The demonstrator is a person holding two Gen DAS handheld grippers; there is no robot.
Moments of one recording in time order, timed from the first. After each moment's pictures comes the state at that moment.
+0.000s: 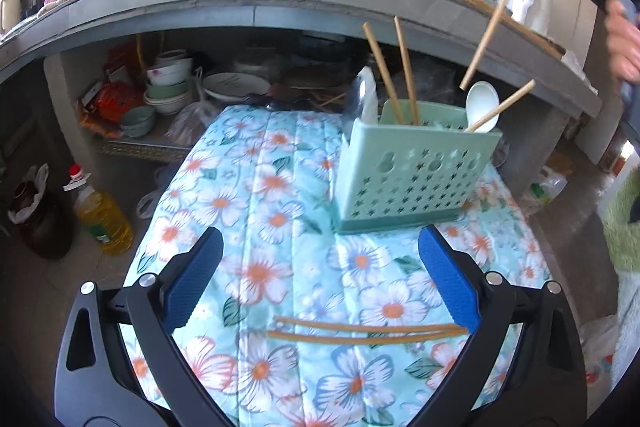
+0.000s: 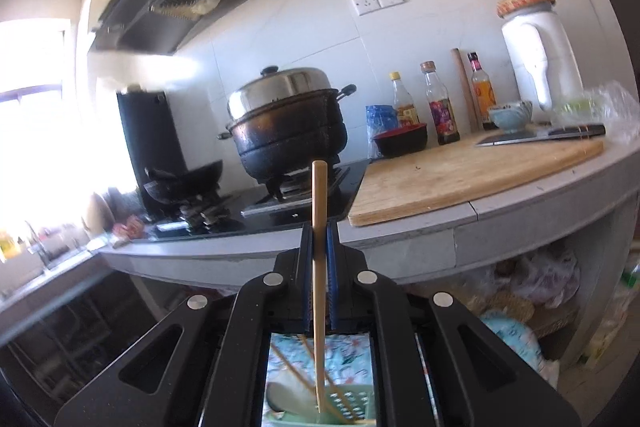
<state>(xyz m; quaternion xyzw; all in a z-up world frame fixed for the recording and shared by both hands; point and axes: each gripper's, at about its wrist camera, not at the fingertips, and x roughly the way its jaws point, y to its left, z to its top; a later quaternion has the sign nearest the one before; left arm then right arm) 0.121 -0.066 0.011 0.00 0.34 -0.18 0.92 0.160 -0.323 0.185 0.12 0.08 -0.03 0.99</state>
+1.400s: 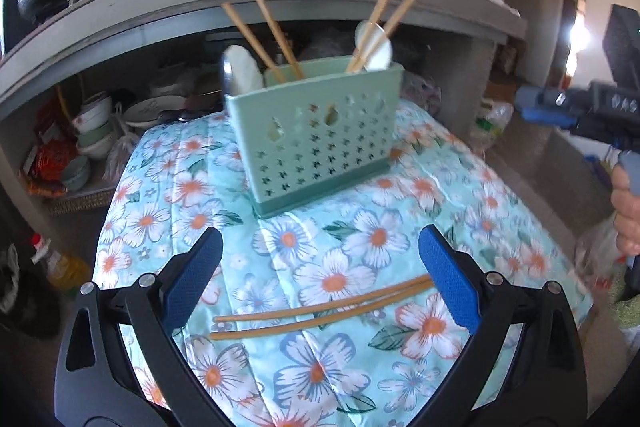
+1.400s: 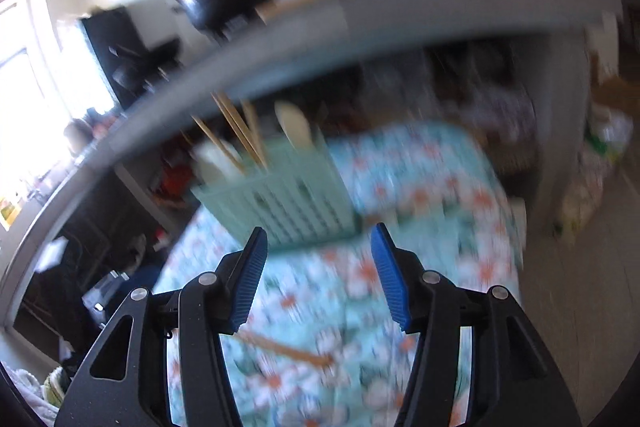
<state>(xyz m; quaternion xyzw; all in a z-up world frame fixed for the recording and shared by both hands) 0.089 -0.125 -0.011 0.12 0.32 -0.32 0.89 0.027 -0.385 -0.001 0.24 0.33 -0.03 0.91</state>
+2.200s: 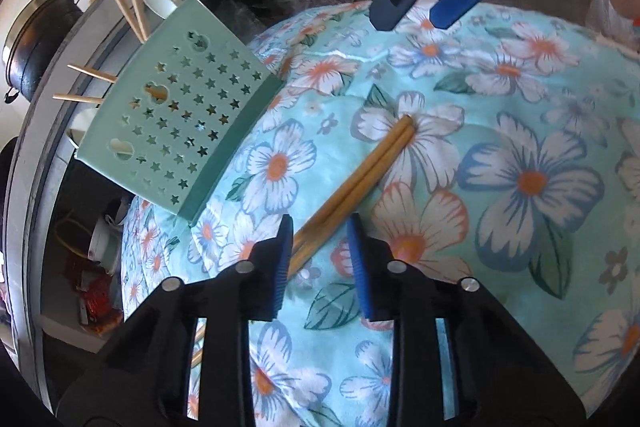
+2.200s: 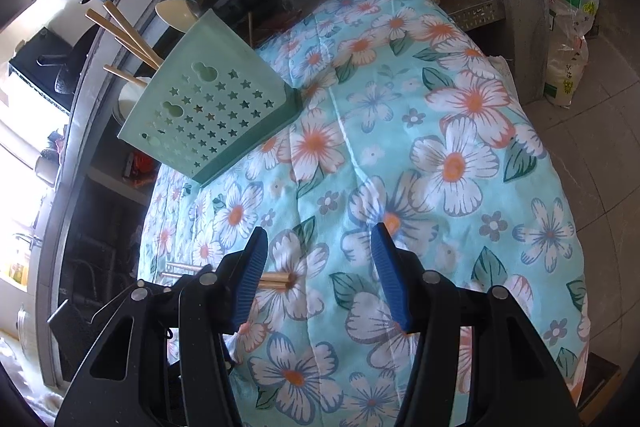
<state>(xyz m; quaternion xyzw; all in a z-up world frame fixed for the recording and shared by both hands) 0.027 -0.209 -0.109 0.44 0.25 -0.35 0.79 0.020 -0.394 -0.083 0.35 0.41 -0.05 0.84</state>
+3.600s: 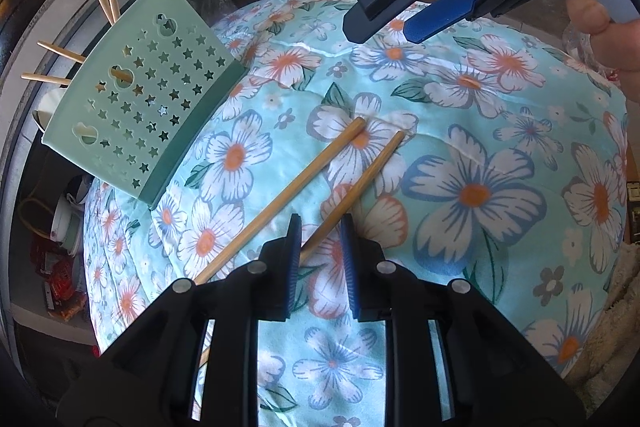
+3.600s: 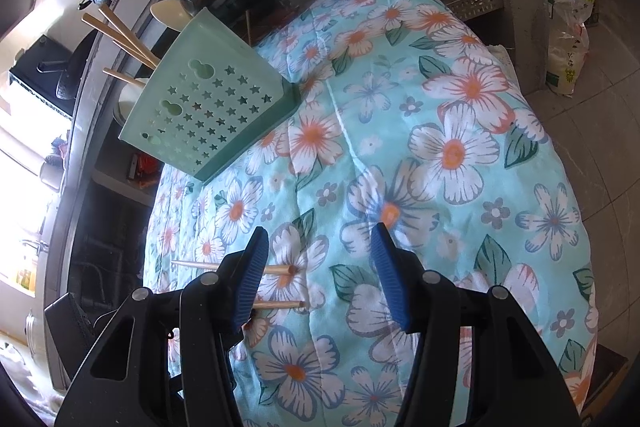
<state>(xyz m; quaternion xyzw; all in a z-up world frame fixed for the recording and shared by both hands) 0.013 -0.213 -0.098 0.40 0.32 -0.39 0.77 0.017 -0.395 -0.085 0.36 0.41 -0.05 0.84</state>
